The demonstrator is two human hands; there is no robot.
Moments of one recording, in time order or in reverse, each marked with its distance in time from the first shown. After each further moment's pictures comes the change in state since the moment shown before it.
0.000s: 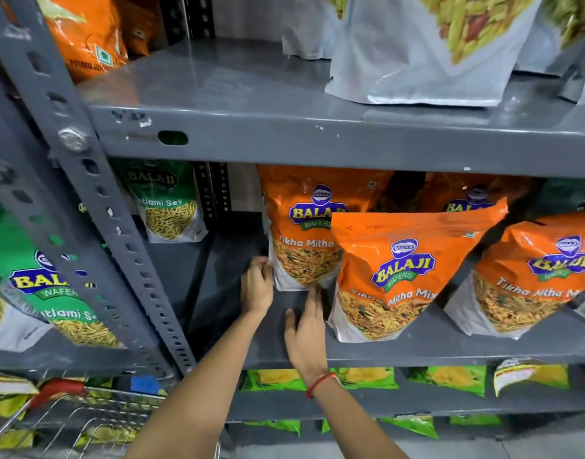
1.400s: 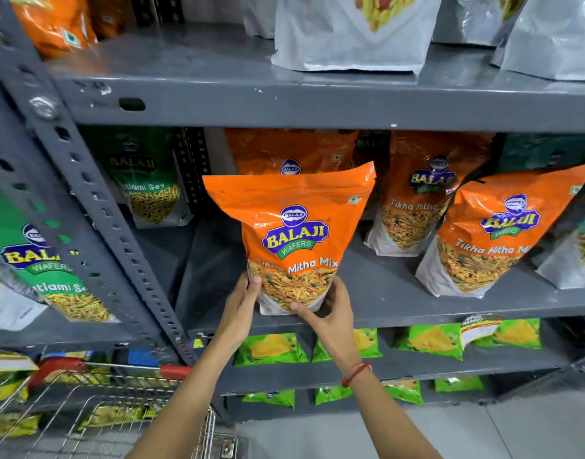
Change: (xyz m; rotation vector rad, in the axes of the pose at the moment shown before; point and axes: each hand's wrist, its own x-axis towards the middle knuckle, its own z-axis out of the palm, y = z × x) left_hand -0.110 0.029 -0.052 -0.404 -0.372 -0.025; right_hand -0.036 0.041 -0.076 0.390 0.030 0.029
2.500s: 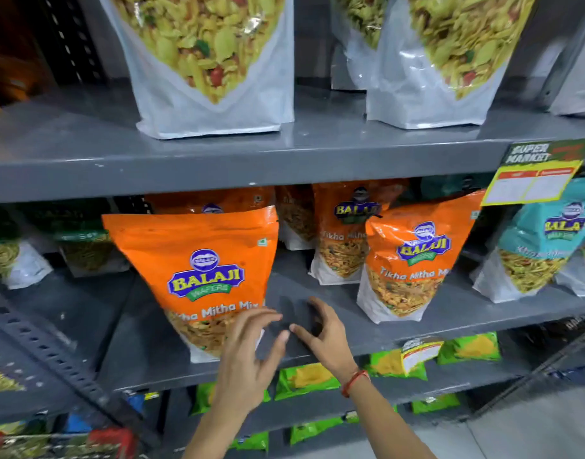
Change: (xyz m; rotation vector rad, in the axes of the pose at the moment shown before) left_hand -0.030 0.051 0.113 0.458 0.087 0.617; right_hand 0.044 0.009 -0.103 -0.275 -0.065 0.052
